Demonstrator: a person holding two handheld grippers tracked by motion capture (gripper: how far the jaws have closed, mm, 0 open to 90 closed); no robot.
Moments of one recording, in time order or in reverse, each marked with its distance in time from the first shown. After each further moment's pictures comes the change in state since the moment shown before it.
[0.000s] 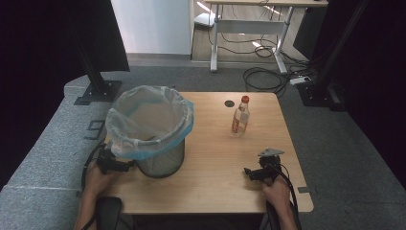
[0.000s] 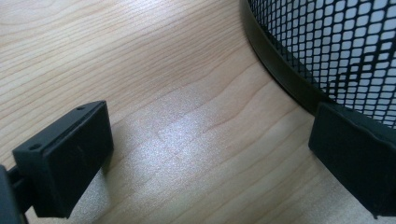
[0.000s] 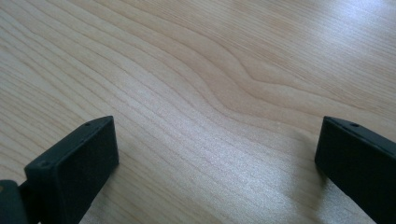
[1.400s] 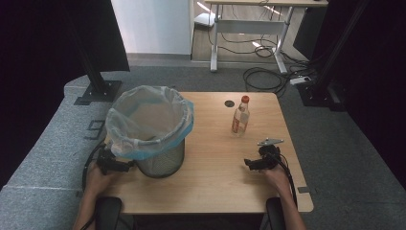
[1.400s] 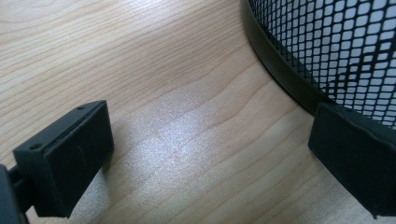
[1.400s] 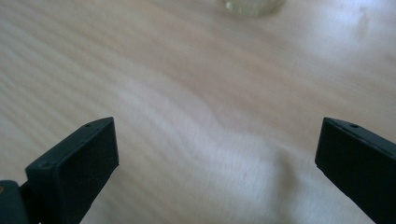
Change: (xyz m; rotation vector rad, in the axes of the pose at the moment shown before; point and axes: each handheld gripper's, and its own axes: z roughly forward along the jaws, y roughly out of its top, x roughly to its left) left arm -0.001 0.000 0.000 0.000 0.005 -0.009; right arm -0.016 0.035 0.004 0.010 -0.009 0.031
